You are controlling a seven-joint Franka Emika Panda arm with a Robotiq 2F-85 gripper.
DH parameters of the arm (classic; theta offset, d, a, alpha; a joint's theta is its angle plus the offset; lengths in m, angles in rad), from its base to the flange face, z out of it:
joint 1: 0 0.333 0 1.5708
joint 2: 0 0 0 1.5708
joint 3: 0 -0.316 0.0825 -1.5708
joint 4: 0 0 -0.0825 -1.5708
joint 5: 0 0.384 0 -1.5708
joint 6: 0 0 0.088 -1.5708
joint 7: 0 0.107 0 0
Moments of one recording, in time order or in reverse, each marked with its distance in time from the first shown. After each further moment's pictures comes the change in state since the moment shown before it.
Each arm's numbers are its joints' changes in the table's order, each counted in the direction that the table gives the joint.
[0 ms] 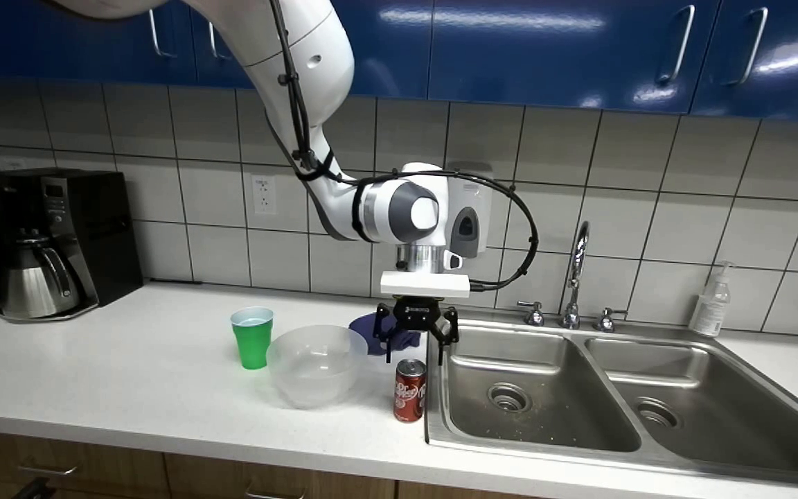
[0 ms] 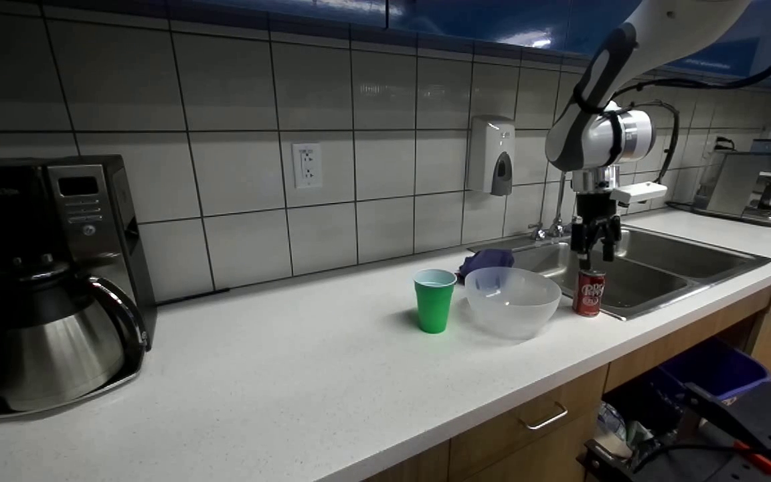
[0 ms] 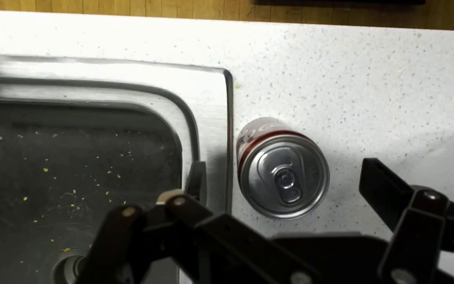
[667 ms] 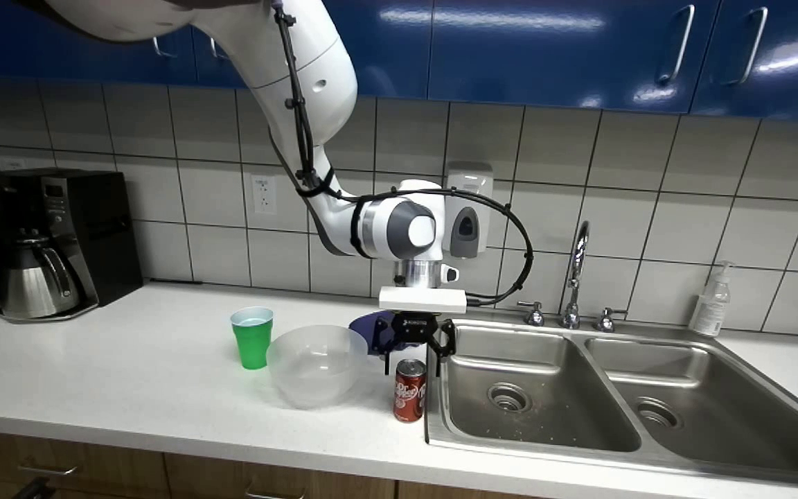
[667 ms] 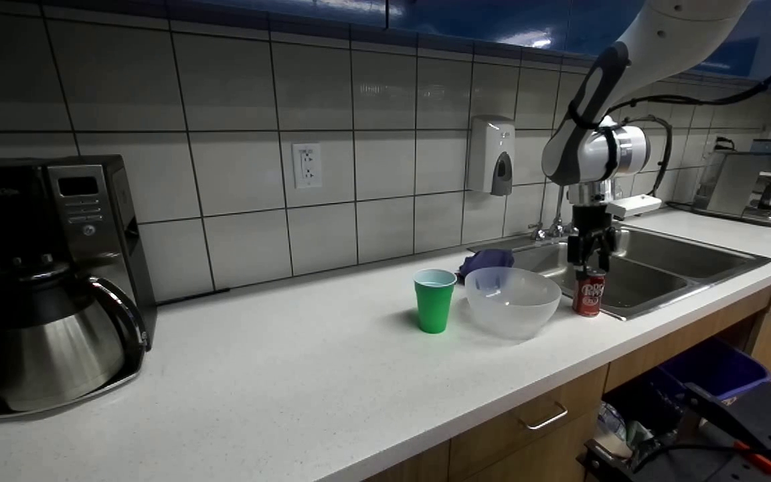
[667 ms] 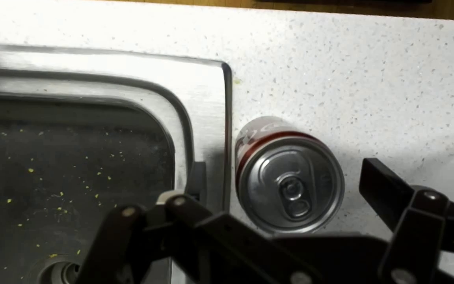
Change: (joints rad) arm 0.000 -0.054 -0.006 0.012 0.000 -0.045 0.000
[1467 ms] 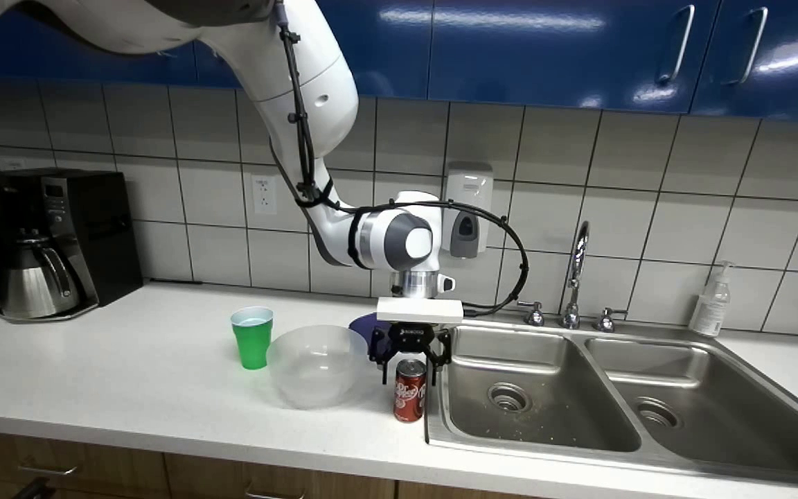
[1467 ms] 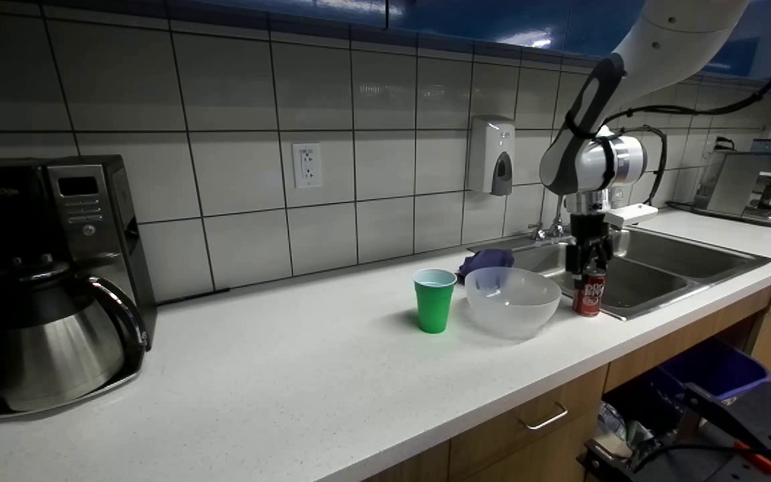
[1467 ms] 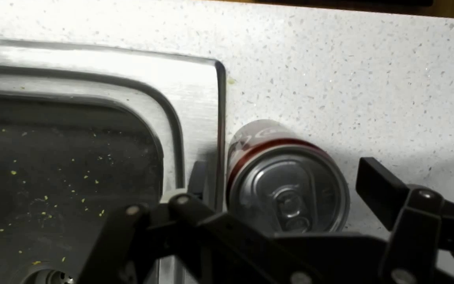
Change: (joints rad) arm -0.001 -0.033 -0.007 0.000 0.000 -0.027 -0.008
